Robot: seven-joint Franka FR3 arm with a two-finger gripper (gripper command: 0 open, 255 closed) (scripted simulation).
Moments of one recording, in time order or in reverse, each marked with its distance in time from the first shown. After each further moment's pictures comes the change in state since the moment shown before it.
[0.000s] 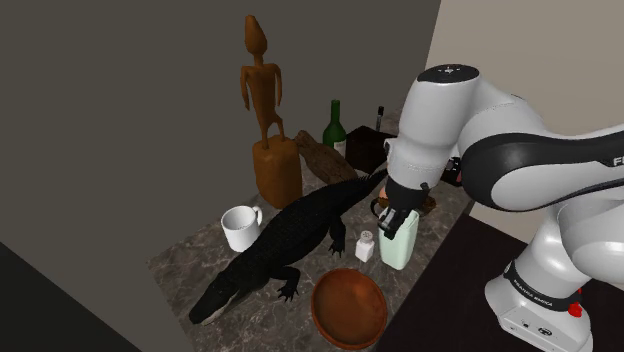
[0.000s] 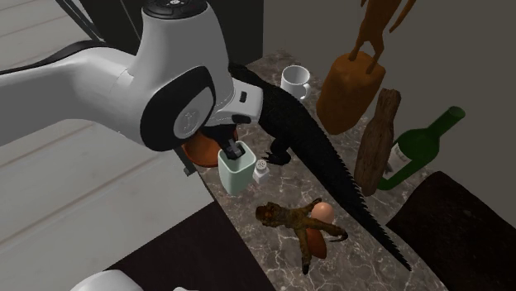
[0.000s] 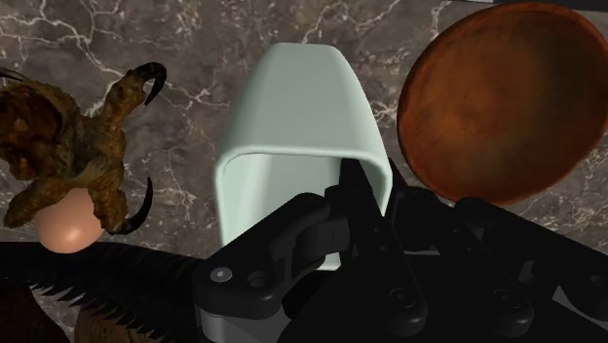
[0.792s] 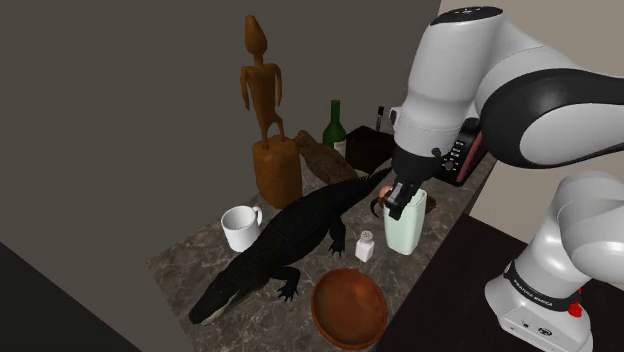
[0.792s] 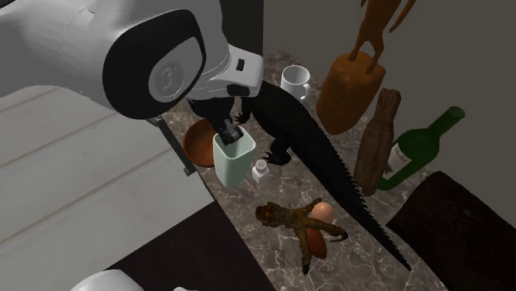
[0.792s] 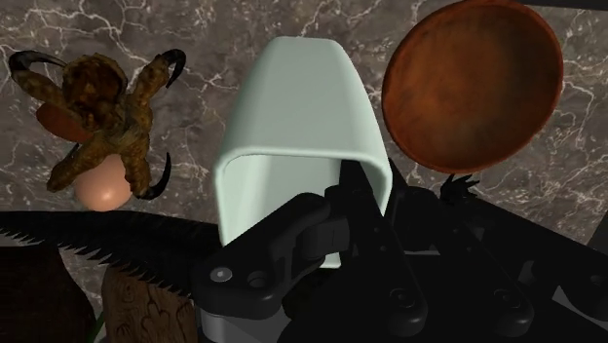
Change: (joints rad) arm -0.007 -0.049 -0.045 0.131 -0.028 -0.179 -0.004
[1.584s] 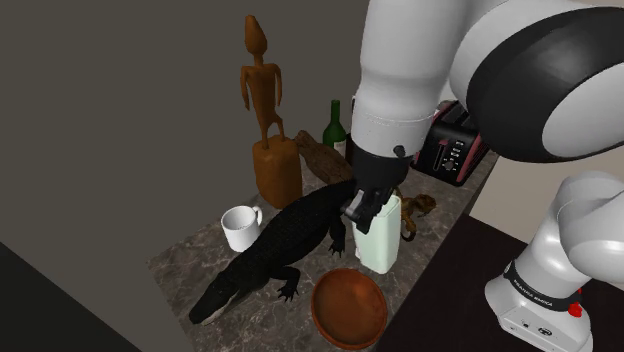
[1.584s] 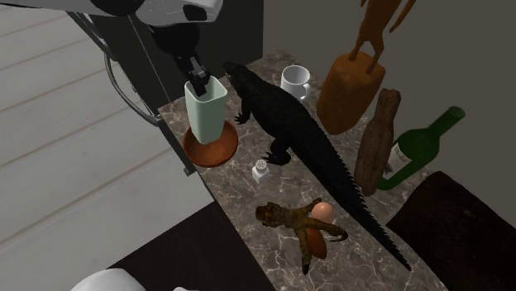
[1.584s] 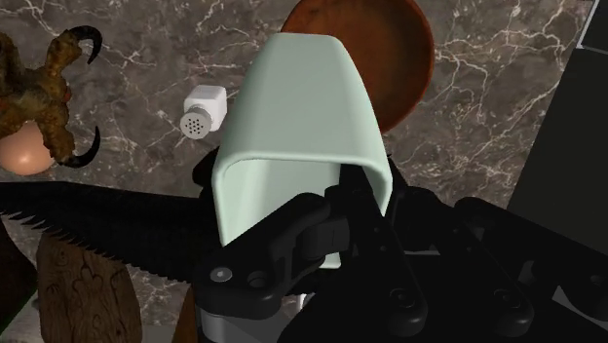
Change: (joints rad) arm -0.030 0.235 0.178 0.340 -0.028 -0.084 0.210
